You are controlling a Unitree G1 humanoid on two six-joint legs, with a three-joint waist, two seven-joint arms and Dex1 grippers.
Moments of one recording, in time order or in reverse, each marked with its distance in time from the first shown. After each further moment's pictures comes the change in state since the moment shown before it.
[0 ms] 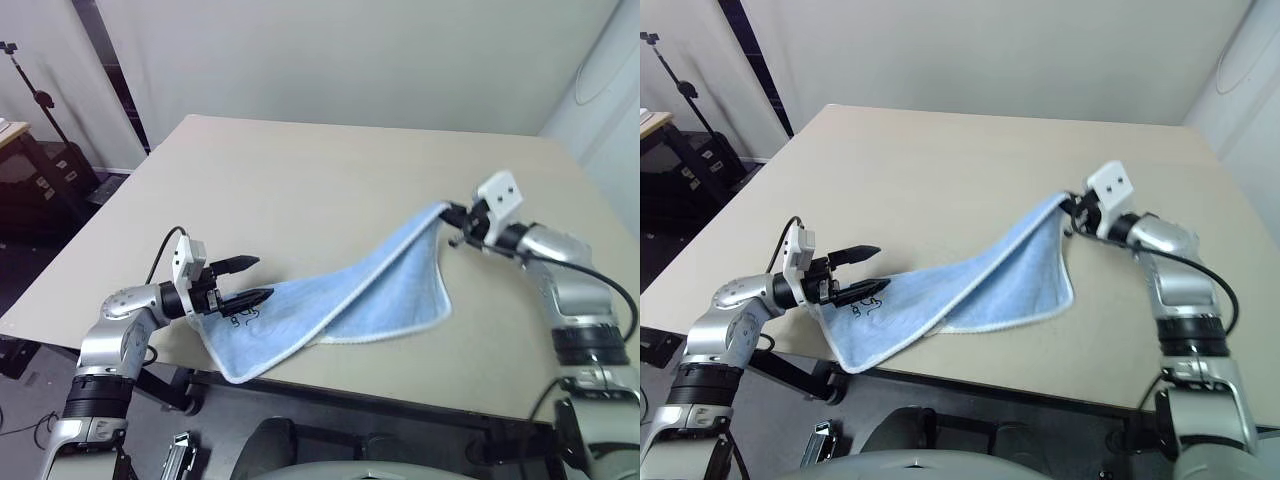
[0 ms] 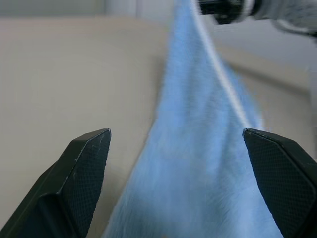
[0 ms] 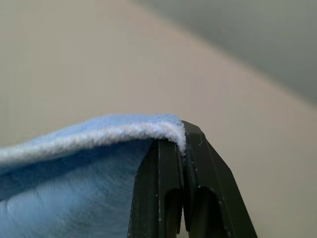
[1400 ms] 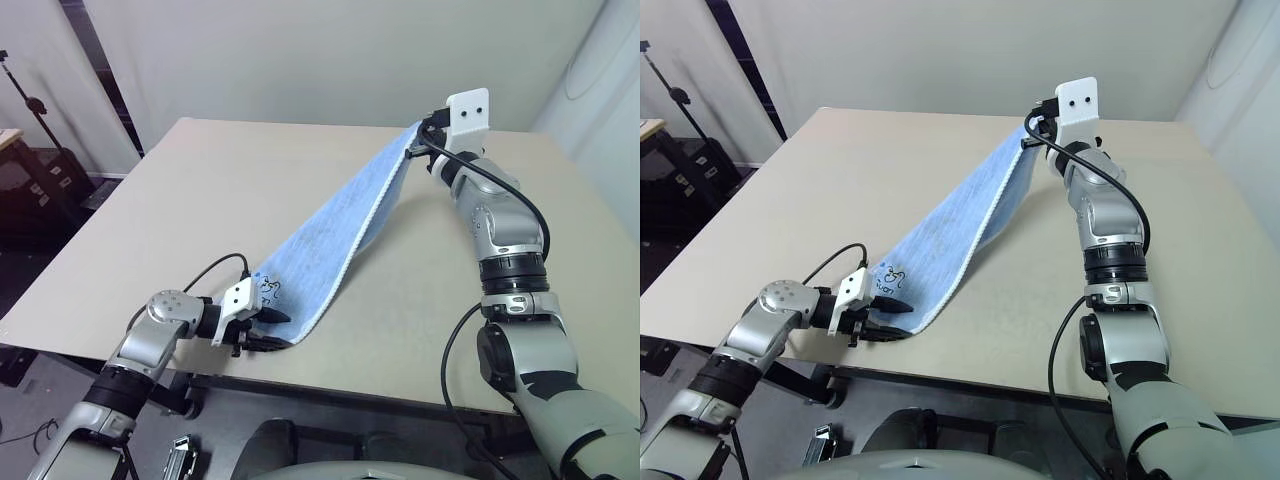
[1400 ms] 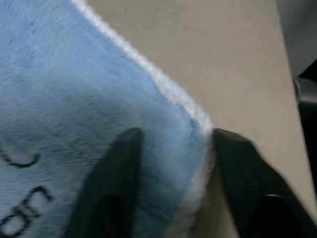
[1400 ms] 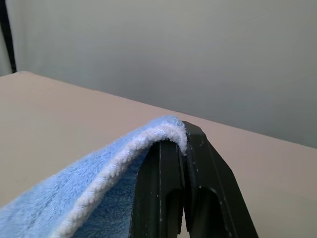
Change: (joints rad) left arm -0.078 0.075 -0.352 0.236 0.314 -0.221 -0.133; right arm -0.303 0.209 -0.008 0.202 -0.090 0.059 -0.396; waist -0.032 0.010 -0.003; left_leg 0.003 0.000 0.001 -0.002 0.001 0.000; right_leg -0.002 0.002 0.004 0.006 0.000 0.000
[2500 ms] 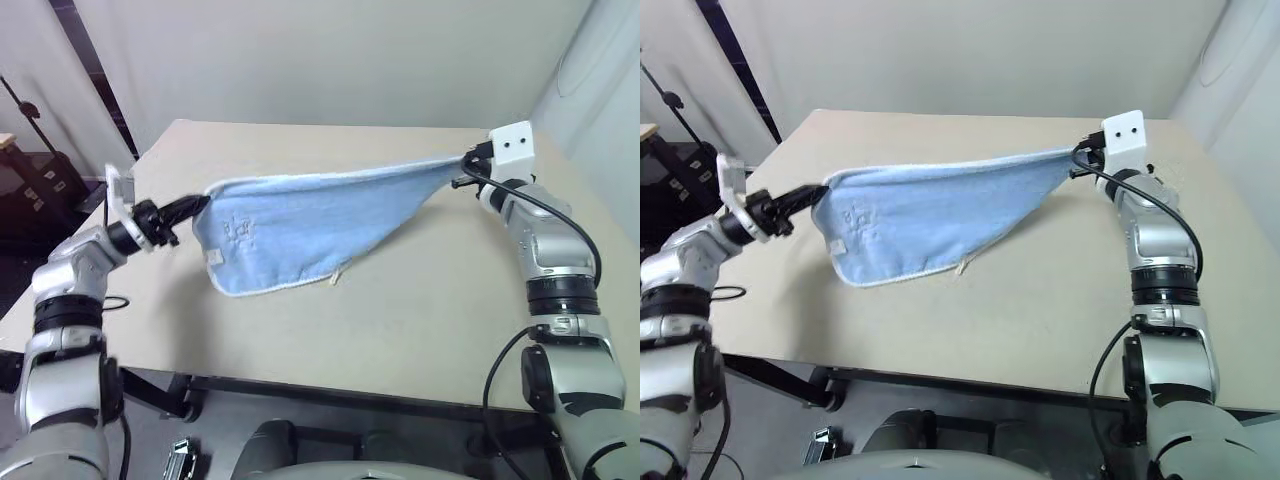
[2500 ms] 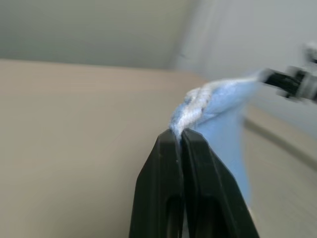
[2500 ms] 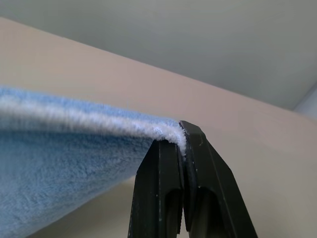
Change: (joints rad) left arm -0.511 0.001 0.519 0.602 -0.277 0.204 0.216; right arm 0.138 -0.209 -0.024 0.012 -0.025 0.010 0.075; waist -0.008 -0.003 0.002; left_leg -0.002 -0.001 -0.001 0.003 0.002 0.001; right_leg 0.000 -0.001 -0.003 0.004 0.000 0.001
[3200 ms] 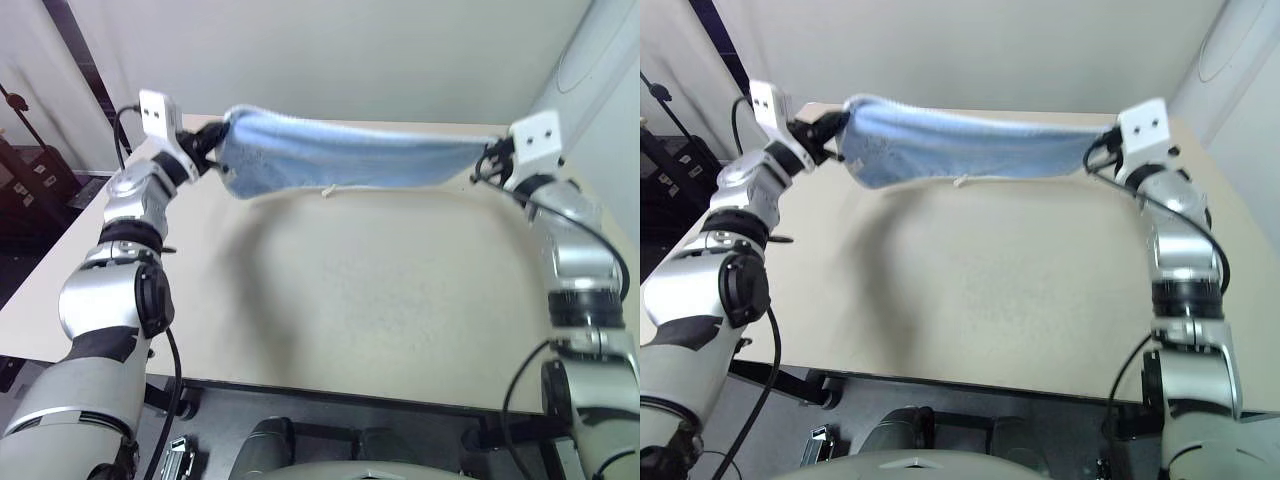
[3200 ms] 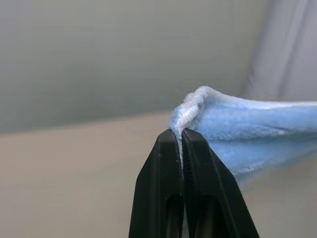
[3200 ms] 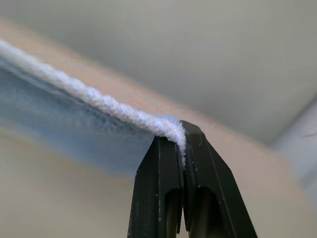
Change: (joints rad) left arm -0.254 -0.111 0.004 0.407 0.263 -0.438 0.170; right arm 0.284 -0.058 -0.024 -0.331 0.040 -0.056 0.088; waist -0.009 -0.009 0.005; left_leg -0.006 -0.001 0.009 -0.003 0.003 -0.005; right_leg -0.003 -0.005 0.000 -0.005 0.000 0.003
